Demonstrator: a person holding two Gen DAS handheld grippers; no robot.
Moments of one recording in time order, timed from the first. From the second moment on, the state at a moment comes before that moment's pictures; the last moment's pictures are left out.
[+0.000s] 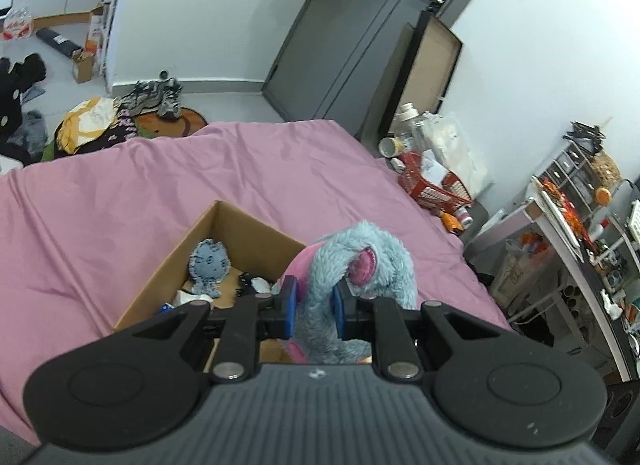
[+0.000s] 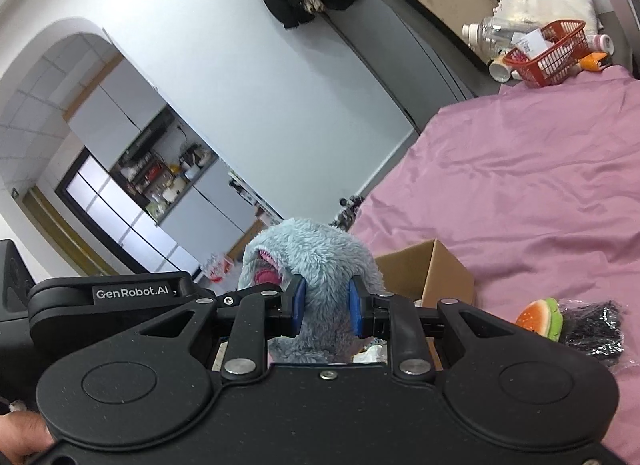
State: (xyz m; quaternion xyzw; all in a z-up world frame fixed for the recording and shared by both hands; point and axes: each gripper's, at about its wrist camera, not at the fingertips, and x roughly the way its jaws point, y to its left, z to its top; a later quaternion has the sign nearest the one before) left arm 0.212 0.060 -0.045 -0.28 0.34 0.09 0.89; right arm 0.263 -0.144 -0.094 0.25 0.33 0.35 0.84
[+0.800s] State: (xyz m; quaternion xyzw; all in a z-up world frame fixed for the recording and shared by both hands) left arm 0.261 0.113 -0.107 -0.33 0.42 0.15 0.83; right arm 0.283 -0.113 -0.123 0.20 0.38 0.29 0.85
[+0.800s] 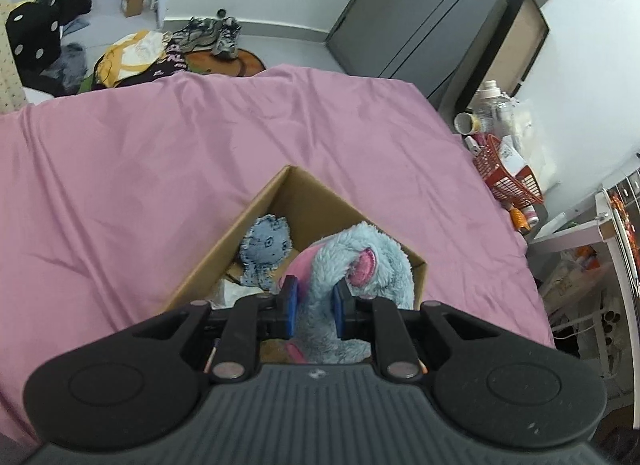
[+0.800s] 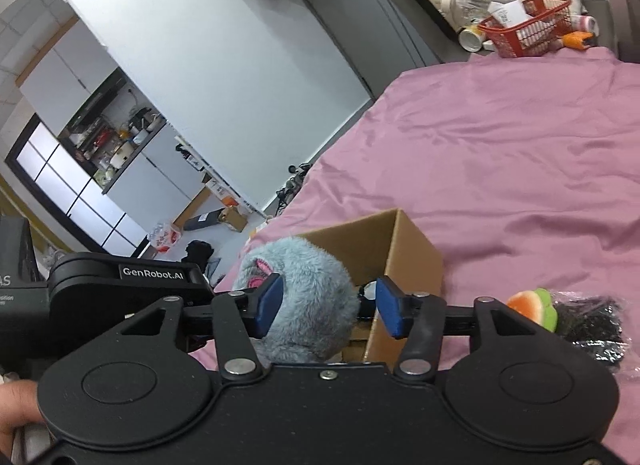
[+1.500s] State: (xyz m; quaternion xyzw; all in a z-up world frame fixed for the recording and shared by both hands) left arm 0.222 0.086 -0.062 -0.25 0.40 0.19 0.86; right arm 0.257 -0.164 -0.091 0.22 0.37 0.25 0.87
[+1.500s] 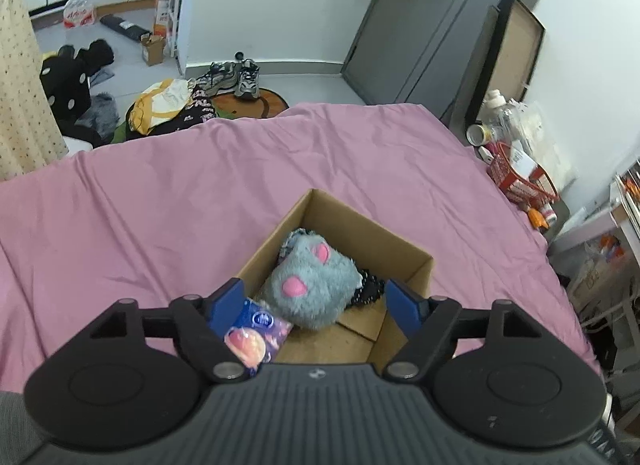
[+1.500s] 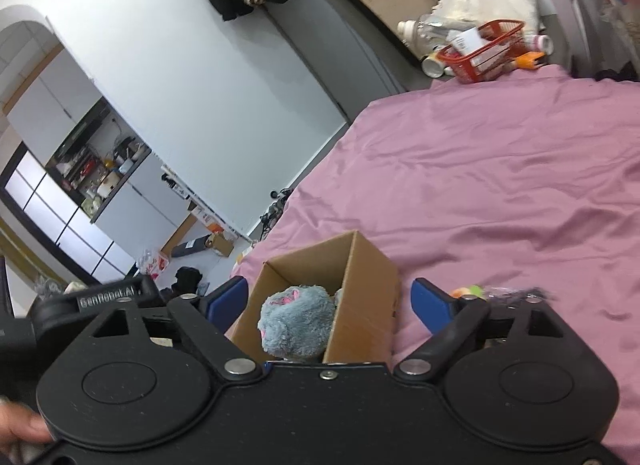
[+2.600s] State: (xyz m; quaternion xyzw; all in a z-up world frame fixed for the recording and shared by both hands) left arm 0.190 -0.007 -0.048 -0.15 0.40 0.19 0.88; right arm 0.253 -0.260 -0.071 0.23 0.39 0.22 0.86
